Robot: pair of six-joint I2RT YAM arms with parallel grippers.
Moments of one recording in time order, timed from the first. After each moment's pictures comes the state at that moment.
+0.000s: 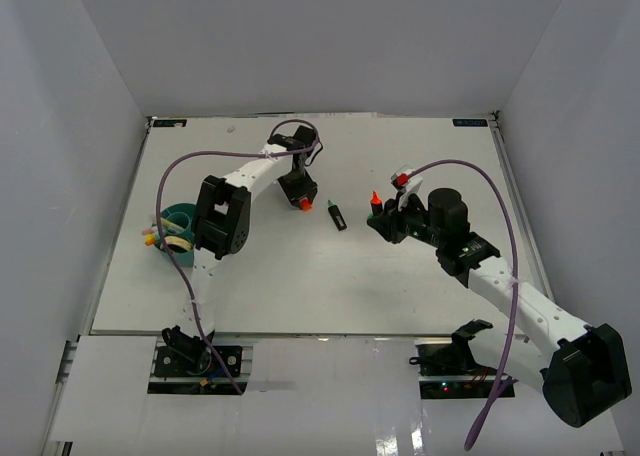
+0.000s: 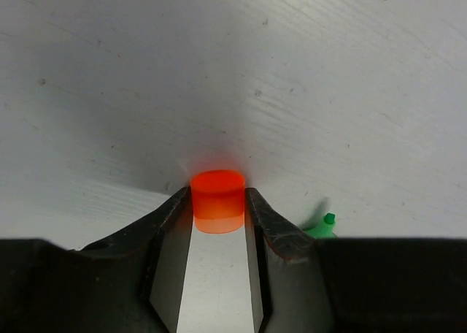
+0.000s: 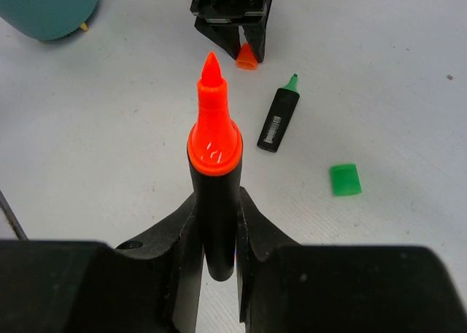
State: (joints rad) left arm -0.49 2.35 2.00 -0.97 -0.10 -0.96; right arm 0.50 1.01 0.64 0.03 -0.38 0.05
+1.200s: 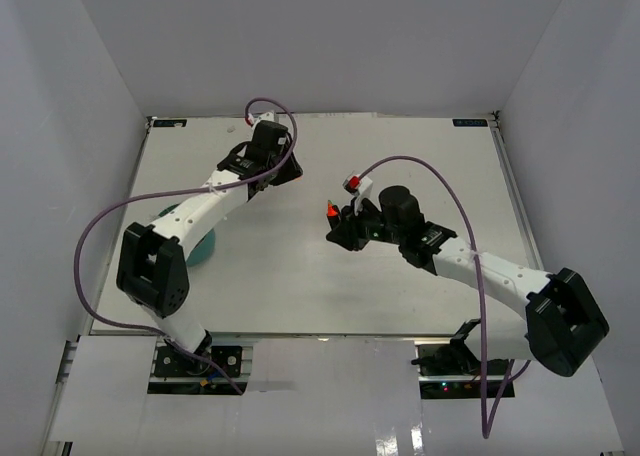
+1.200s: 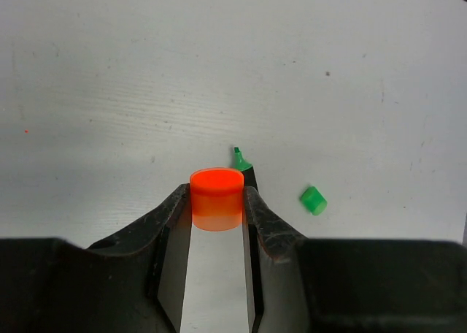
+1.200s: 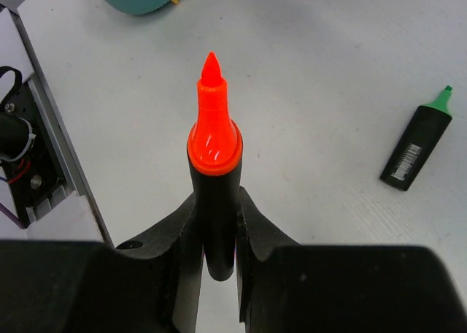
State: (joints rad) left arm -0.51 1.71 1.44 -0.46 -0.16 -0.71; right arm 0.72 1.26 0.76 0.09 -0.40 0.17
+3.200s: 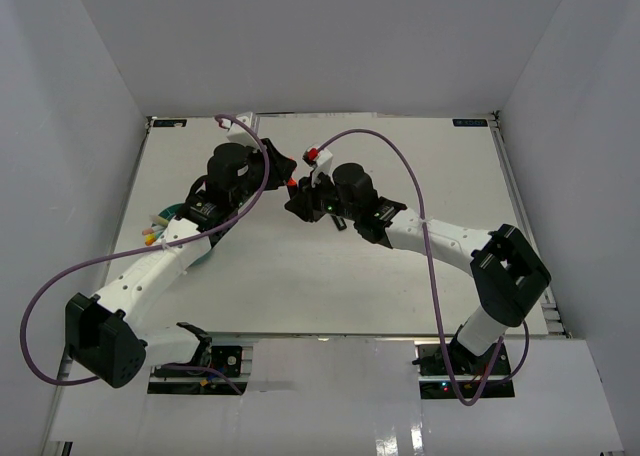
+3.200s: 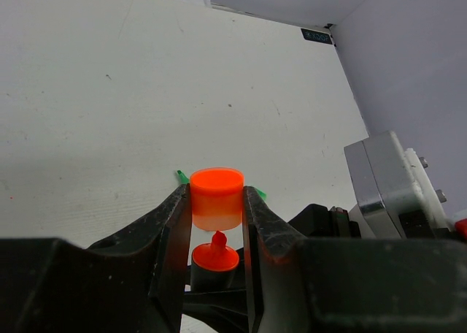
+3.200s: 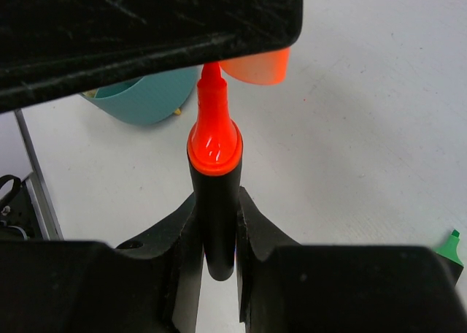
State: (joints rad) left arm -0.52 1.24 1.07 -0.07 -0.04 -0.53; right arm 0.85 1.63 1.11 0.25 -0.23 0.26
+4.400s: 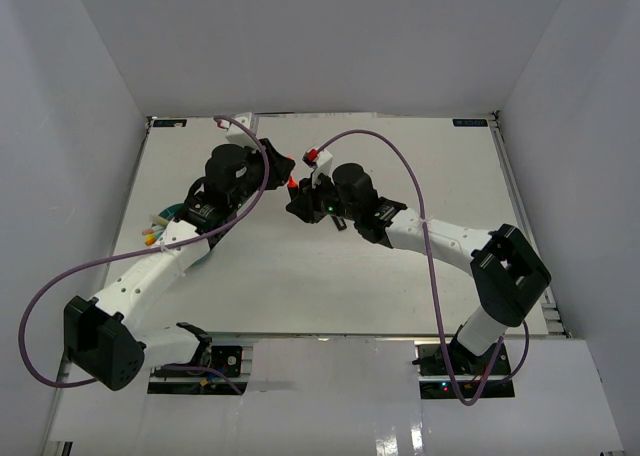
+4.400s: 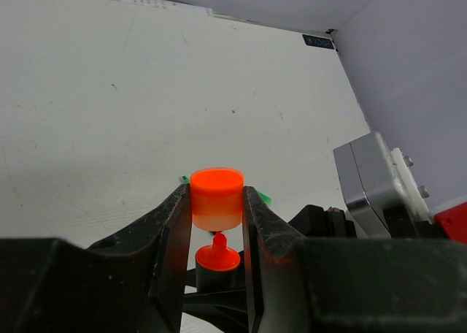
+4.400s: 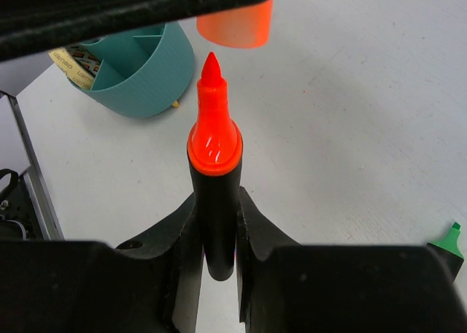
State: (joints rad) left arm -0.52 1.22 1.06 -0.06 -0.05 -0.50; right arm 0.85 1.63 1.10 0.23 -0.23 0.26
